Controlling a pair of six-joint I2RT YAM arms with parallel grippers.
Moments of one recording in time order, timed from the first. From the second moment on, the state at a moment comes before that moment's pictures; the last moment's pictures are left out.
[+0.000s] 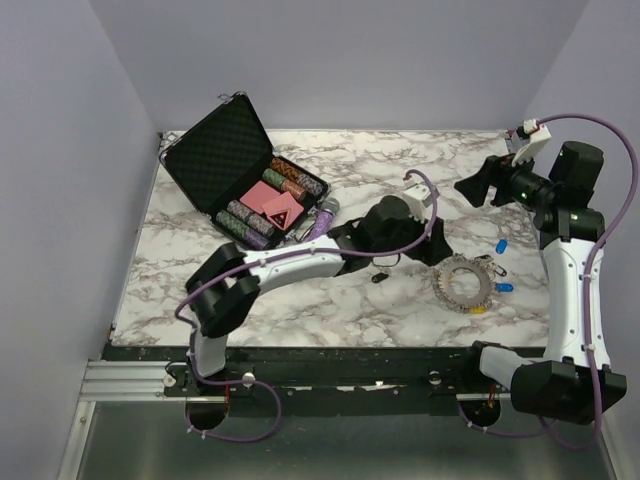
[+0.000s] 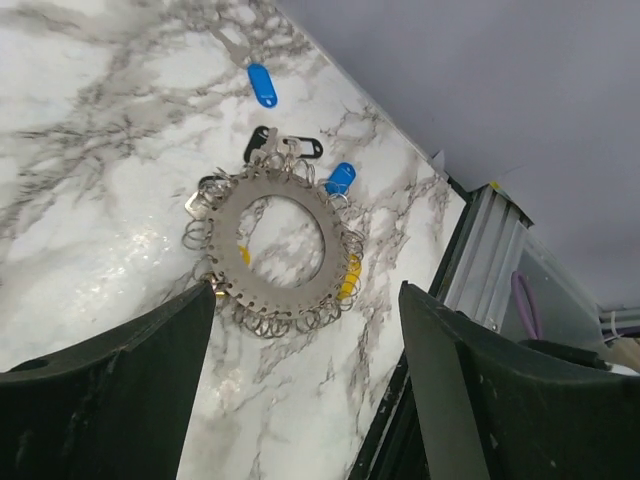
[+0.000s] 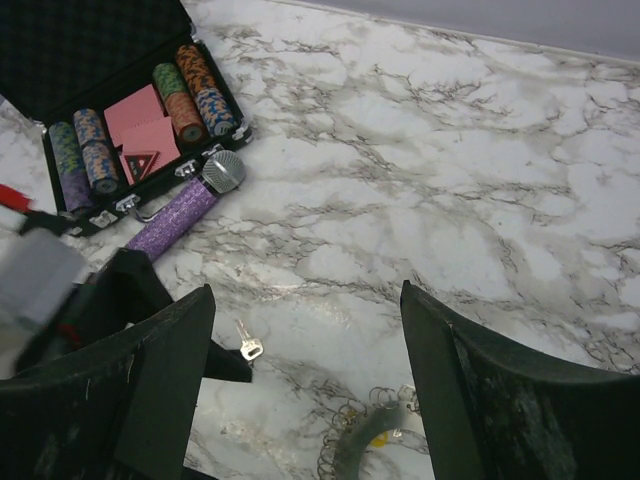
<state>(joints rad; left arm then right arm) -1.04 1.96 1.51 0.15 0.17 -0.54 -0.22 1.13 1.27 -0.57 -0.72 -0.10</state>
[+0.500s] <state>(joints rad) -0.95 1.22 0.90 0.16 0.03 -0.35 -0.22 1.12 1.23 -0.60 -0.85 -0.17</state>
